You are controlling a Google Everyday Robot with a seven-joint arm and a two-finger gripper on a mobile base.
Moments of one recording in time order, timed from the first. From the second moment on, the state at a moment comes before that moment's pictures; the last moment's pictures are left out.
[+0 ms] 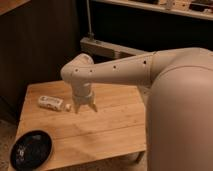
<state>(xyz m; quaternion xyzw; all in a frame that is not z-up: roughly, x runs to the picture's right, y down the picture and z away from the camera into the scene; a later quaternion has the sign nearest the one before) -0.102 0.096 0.704 -0.26 0.23 0.64 0.68</state>
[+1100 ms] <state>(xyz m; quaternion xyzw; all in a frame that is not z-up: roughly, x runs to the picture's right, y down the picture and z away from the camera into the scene) -0.120 0.097 0.679 -0.29 0.08 0.47 0.83</state>
